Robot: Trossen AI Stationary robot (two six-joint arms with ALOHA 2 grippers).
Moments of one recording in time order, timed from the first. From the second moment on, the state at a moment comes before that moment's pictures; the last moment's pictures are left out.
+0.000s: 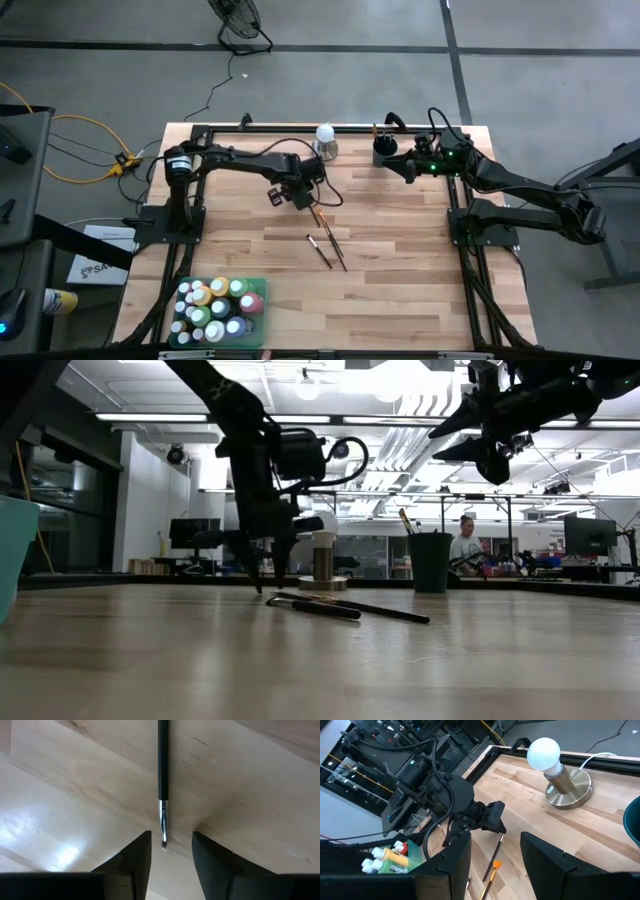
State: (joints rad) left arm 0.28 1.90 1.26 -0.62 -0.10 1.41; right arm -0.57 0.81 0.55 -0.02 -0.32 0.66
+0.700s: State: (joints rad) left arm 0.35 1.90 1.26 -0.67 0.01 1.46; right arm -0.57 0.81 0.55 -0.02 -0.32 0.66
